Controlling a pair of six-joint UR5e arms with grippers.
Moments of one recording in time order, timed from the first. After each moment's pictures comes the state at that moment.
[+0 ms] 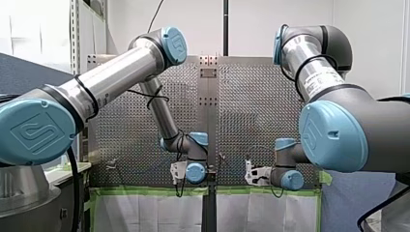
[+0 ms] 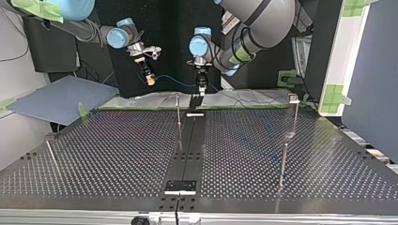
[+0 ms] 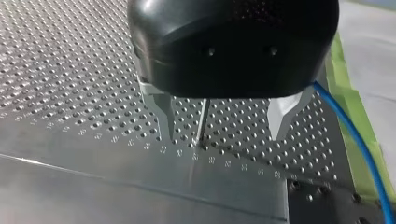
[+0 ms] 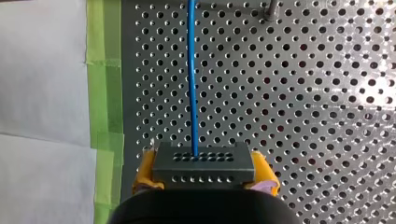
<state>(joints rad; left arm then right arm) -0.63 -2.52 -1.66 -2.21 -2.14 -1.80 1.85 -0.65 1.92 -1.09 1.15 1.52</state>
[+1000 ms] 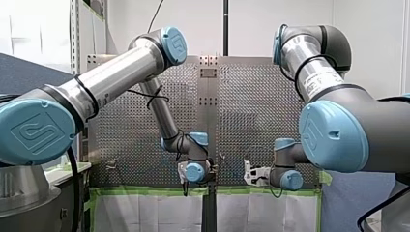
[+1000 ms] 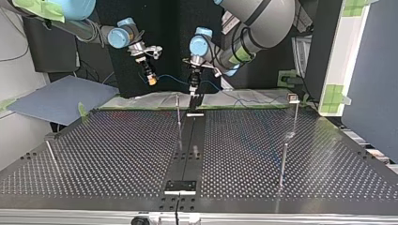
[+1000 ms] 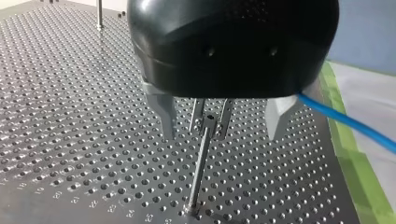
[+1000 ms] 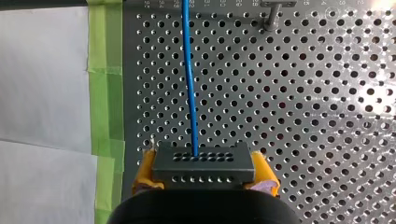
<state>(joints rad) -0.63 -2.52 -1.66 -2.19 -1.95 -1.80 1.86 -0.65 1.92 -1.09 1.15 1.52</state>
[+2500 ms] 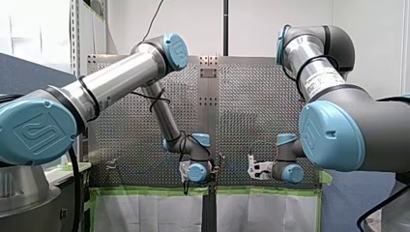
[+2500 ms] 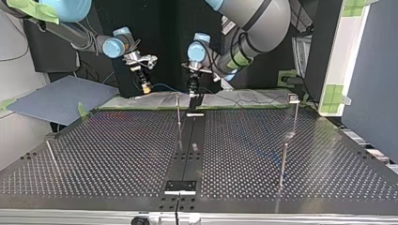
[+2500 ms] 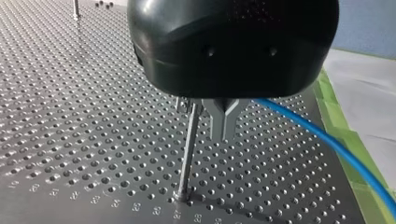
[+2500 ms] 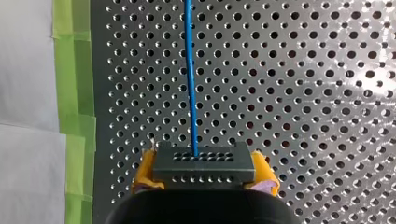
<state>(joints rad) -0.62 -2.57 -1.57 -2.23 -1.95 -1.74 1.82 -0.65 1.82 -1.00 1.14 1.52</state>
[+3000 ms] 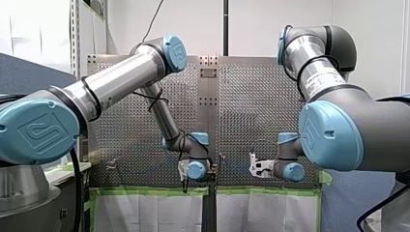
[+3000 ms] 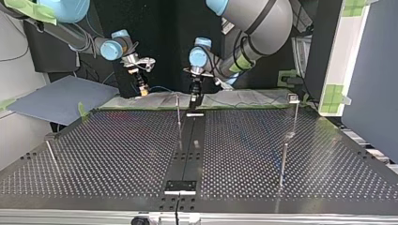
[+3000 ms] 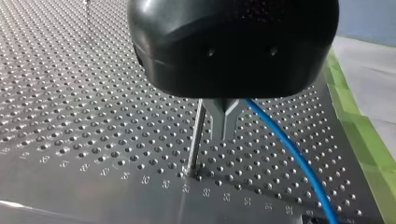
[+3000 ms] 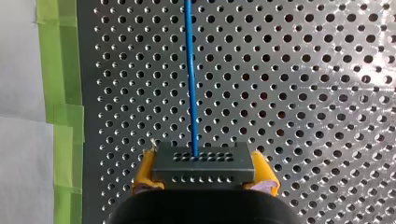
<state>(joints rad) -0.59 -2.57 -1.55 -2.26 -1.95 -1.77 1.81 -0.65 1.80 -0.99 1.14 1.53</state>
